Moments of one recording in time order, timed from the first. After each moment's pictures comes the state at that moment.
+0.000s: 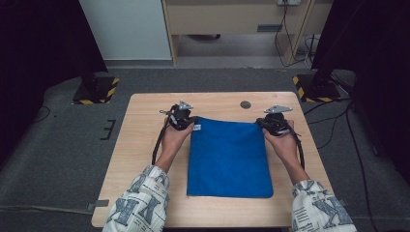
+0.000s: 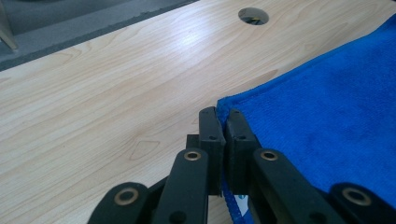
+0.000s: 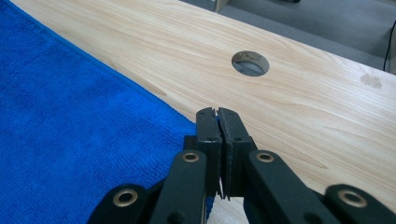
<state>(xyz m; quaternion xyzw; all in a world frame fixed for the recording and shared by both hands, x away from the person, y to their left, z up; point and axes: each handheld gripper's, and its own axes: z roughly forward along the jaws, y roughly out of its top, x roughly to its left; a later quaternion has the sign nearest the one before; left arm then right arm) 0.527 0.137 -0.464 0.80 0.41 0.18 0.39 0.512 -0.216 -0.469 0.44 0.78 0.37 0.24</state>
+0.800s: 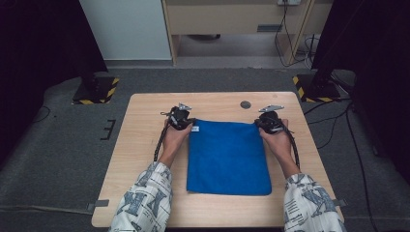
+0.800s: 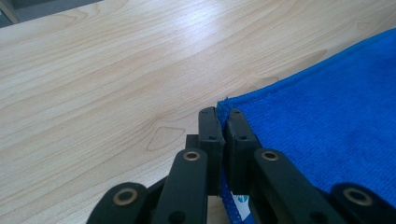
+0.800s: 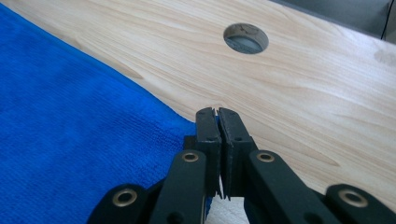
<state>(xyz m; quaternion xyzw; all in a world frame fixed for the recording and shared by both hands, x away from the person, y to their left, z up) 0.553 0.145 -0.502 0.80 0.45 0.17 0.38 0.538 -0.210 -0.495 0.46 0.79 0.33 0.24</state>
